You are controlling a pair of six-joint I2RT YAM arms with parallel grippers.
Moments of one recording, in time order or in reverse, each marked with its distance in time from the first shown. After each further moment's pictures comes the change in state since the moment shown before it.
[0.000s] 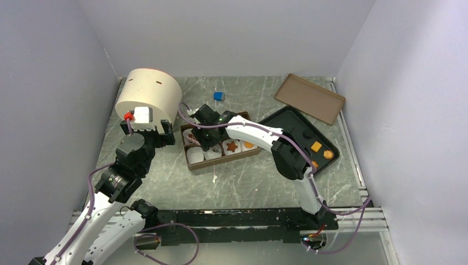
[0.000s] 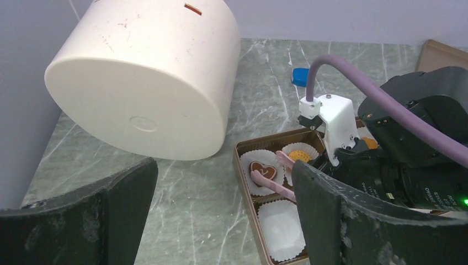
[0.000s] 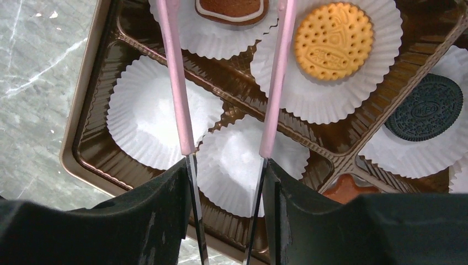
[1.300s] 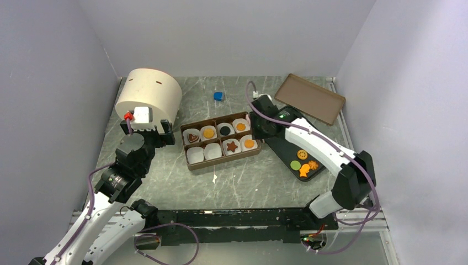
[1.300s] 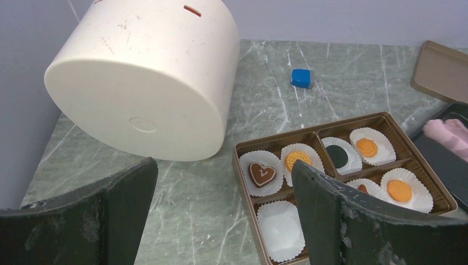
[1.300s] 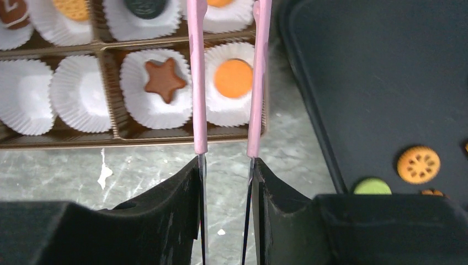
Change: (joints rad) left arm 0.000 -0.001 0.000 0.003 0.001 0.001; right arm -0.235 -0.593 -0.437 -0.108 0.225 0.227
